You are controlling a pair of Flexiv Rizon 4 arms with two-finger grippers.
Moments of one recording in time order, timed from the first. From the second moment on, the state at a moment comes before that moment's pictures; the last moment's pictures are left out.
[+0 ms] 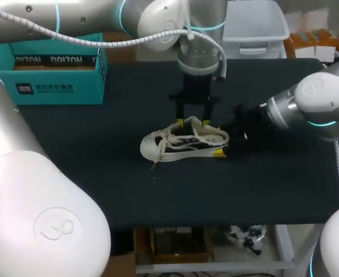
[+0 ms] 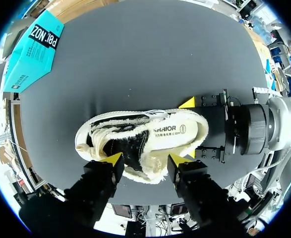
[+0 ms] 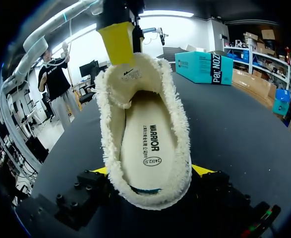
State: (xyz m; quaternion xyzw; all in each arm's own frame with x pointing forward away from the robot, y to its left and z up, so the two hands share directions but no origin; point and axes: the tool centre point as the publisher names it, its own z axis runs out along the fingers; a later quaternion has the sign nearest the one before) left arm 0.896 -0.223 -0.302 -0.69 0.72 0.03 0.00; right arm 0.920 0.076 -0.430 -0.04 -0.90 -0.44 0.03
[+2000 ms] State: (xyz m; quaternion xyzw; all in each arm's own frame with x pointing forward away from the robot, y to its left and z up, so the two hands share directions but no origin) left arm 0.901 -0.123 -0.294 -0.58 0.80 -0.05 -0.13; right arm 0.919 0.078 -0.430 -0.04 -0.90 -0.44 0.03
